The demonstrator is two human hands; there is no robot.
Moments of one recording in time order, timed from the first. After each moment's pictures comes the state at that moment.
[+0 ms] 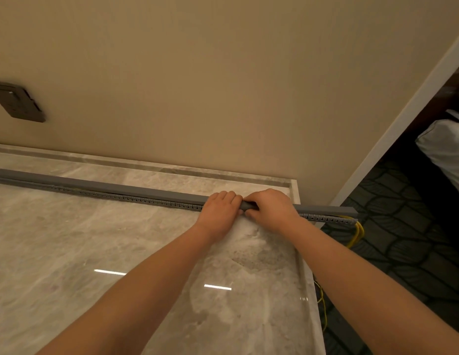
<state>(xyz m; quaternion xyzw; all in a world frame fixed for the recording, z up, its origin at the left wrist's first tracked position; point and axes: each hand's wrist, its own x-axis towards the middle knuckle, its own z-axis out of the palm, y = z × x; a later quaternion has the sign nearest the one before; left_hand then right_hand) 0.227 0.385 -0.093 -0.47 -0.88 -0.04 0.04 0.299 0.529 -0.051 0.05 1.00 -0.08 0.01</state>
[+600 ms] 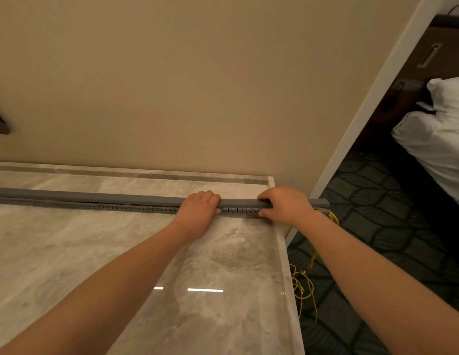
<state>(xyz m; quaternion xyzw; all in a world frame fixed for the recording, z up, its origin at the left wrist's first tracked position) 0.224 0.383 -0.084 -0.49 -0.87 -0.03 0.03 0.345 0.590 -0.036 0.12 0.99 -0.06 0.06</state>
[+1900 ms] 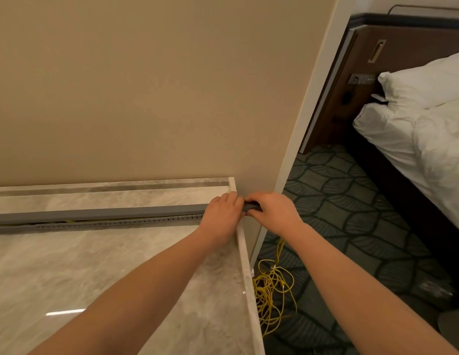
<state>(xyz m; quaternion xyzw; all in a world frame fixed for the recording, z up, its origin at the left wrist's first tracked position) 0.304 0.507 -0.082 -0.54 -0.84 -0.04 0.06 0.402 0.627 -0.049 0.18 0.98 -0.11 -0.04</state>
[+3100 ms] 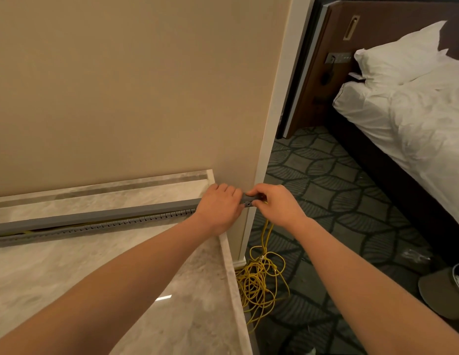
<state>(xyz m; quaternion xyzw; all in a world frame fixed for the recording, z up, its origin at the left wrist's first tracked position) 0.311 0.537 -0.079 -0.63 -0.77 0.00 0.10 0.442 0.658 -0.062 0.24 0.93 -0.27 -0.10</state>
